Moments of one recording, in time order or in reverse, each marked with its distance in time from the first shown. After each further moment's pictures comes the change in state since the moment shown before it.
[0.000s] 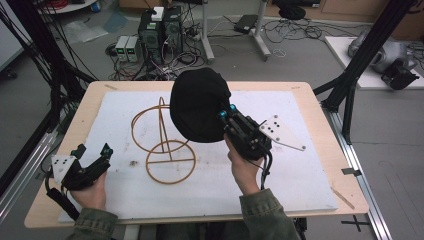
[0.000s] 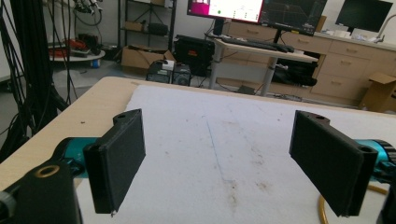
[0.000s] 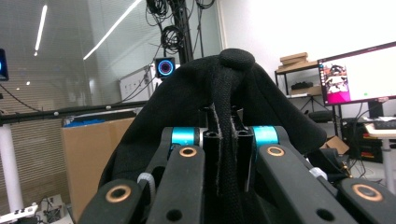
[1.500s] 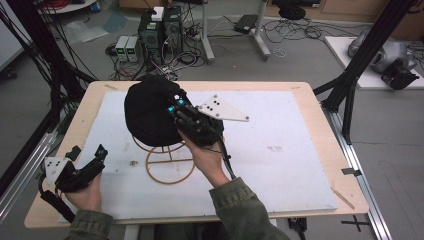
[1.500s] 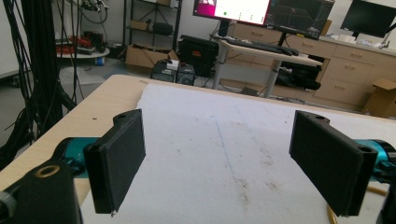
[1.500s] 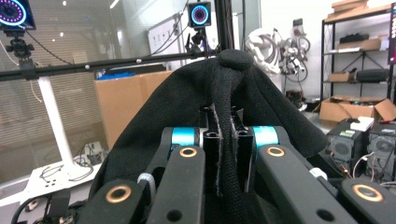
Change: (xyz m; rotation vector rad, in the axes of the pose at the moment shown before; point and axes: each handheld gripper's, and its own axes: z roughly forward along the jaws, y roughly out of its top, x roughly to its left) left arm 0.011 0.001 -0.006 0.001 0.017 -0.023; right arm 0.046 -0.014 0.081 0.240 0.130 0.010
